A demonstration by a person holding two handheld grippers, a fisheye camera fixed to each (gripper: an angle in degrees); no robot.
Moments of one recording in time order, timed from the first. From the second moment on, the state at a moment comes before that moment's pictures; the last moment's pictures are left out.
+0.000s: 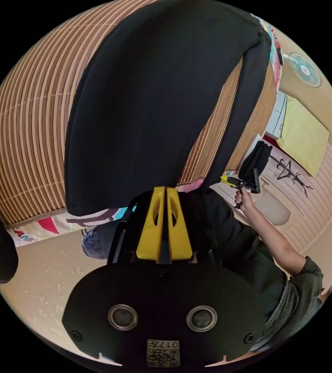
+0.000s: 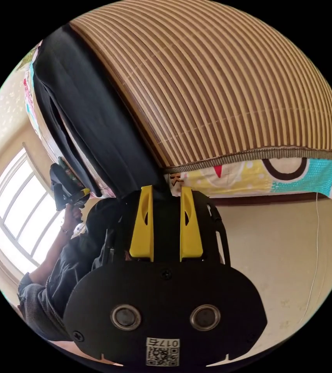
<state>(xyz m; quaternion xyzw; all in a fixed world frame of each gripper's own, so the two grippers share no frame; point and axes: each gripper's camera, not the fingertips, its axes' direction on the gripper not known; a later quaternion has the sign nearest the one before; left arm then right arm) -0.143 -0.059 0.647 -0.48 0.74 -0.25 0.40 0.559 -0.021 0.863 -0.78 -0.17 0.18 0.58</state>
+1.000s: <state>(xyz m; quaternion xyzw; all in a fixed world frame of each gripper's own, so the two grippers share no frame) -0.226 -0.217 0.545 -0.35 0.82 -0.09 0.45 0.634 -0.247 0.996 -0.60 -0.49 0.14 0.62</state>
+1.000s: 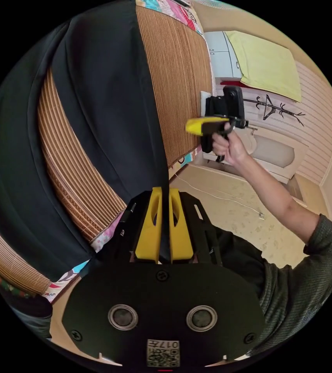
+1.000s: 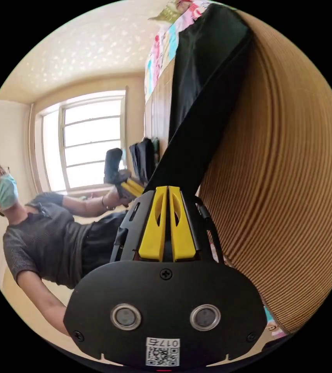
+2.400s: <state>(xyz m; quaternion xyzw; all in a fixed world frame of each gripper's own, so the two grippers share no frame) -0.246 0.046 0.620 -0.46 0.66 -0.43 0.41 0.236 -0.258 1.253 -0.45 -0.50 0.20 0.71</state>
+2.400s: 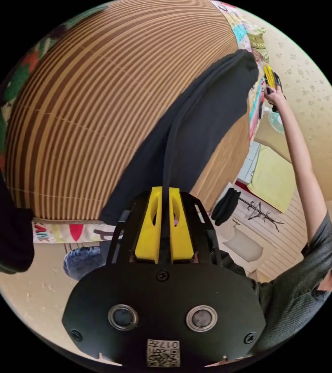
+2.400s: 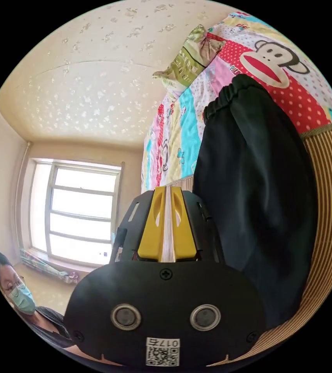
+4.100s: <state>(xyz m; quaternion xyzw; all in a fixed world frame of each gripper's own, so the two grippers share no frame) -0.392 -0.023 0.499 -0.11 0.87 -0.46 0.12 0.481 -0.039 1.005 -0.60 -0.63 0.42 0.24</state>
